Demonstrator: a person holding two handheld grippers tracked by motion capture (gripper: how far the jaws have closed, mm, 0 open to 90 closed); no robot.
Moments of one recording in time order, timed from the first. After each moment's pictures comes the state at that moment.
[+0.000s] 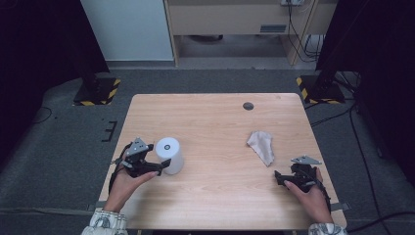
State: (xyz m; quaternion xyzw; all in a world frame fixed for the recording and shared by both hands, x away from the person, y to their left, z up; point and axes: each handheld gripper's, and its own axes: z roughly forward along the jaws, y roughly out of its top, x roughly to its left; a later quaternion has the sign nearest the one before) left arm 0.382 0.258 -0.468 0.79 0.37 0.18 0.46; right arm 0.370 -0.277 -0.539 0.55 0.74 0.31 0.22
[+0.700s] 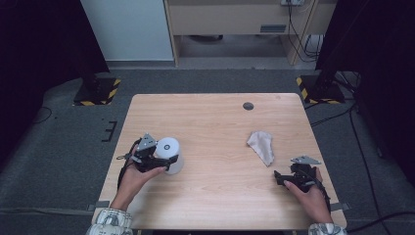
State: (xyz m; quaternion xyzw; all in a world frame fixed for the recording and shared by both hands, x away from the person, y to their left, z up) left arm 0.398 0.239 -0.472 0.79 0.38 0.18 0.45; right arm 0.370 -0.276 -0.539 0.55 0.74 0.31 0.22
